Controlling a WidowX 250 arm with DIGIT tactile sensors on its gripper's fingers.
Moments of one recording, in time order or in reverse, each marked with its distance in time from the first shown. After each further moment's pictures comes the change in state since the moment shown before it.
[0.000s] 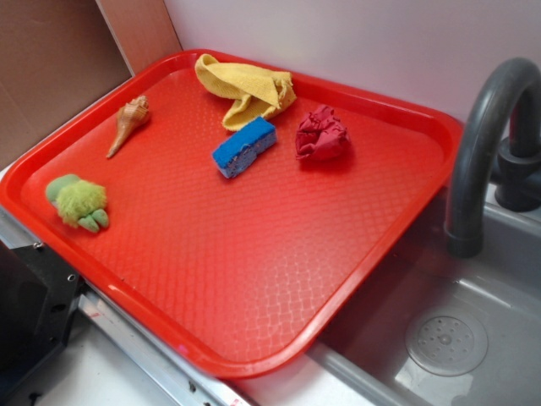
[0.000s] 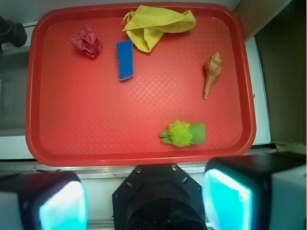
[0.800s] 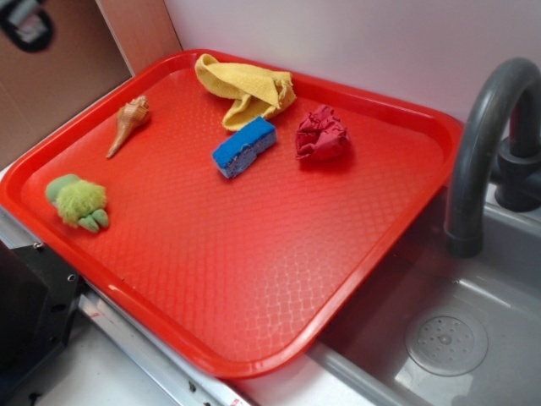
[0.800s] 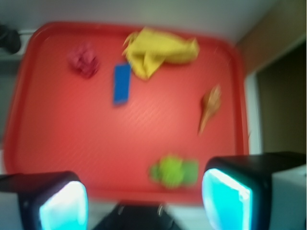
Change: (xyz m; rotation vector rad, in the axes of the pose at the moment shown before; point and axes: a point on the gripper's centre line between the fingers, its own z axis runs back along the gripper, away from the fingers) arm 0.039 -0.012 -0.029 0.082 -0.147 -0.226
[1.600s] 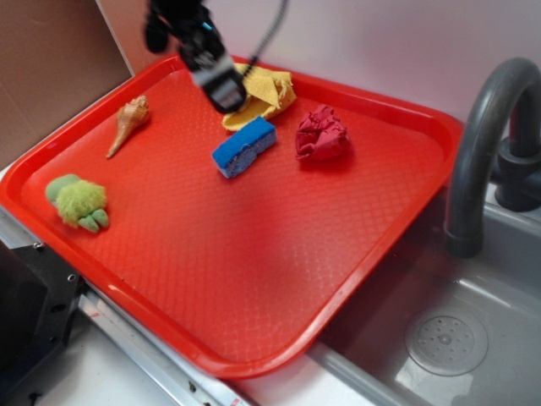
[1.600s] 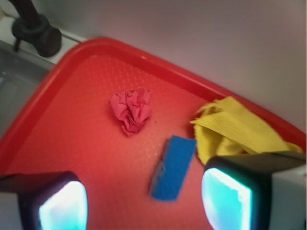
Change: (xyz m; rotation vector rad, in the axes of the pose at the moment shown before) arm 0.082 -0.034 -0.110 -0.114 -0.042 -0.287
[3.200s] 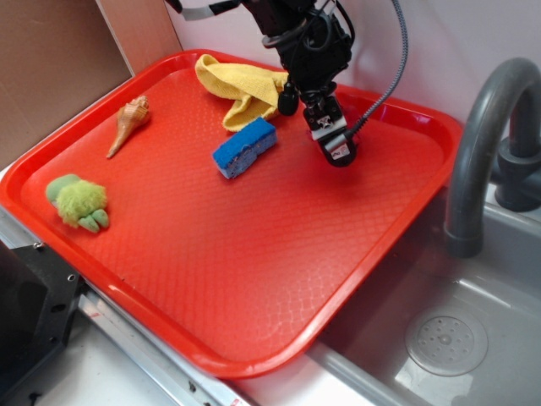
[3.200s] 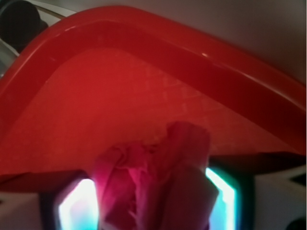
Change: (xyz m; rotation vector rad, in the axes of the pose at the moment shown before) arm 0.041 0.006 -0.114 -0.250 0.029 -0.113
